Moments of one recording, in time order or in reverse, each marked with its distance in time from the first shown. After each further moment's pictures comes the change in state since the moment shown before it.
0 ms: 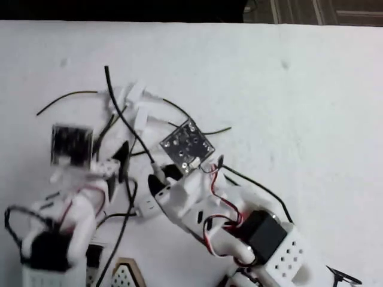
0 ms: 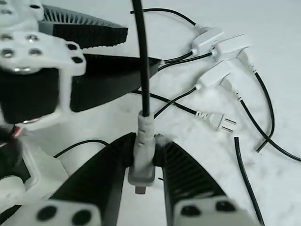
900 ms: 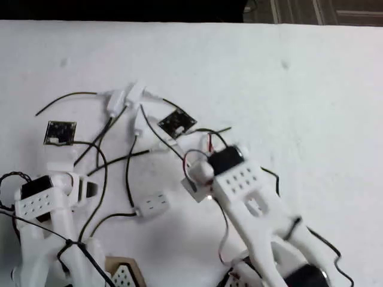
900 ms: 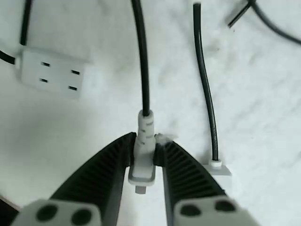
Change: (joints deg) left arm -31.6 46.1 7.9 -10.9 -23.8; right arm 17.8 29.3 -1.8 9.7 17.3
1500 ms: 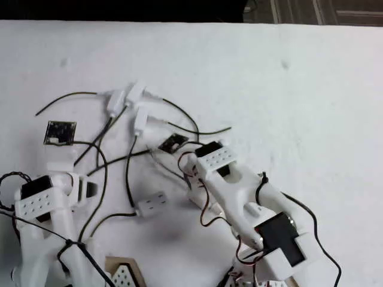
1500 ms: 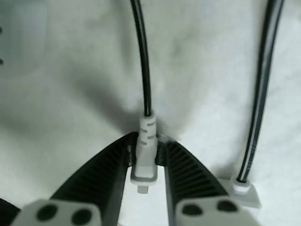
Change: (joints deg) left arm 0.0 0.0 0.0 0.0 0.0; right arm 3.8 30.2 1.3 -7.9 8.8
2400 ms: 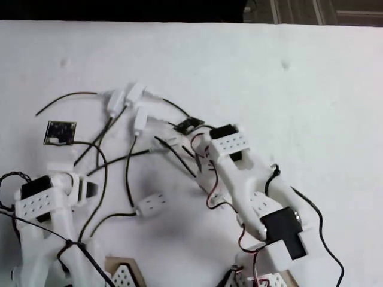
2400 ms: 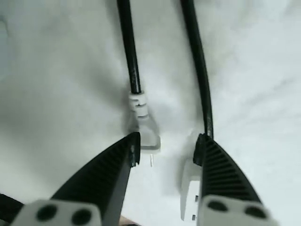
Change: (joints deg) left arm 0.0 0.0 0.0 0.0 0.0; right arm 7.4 1.7 -7.1 5.8 0.0
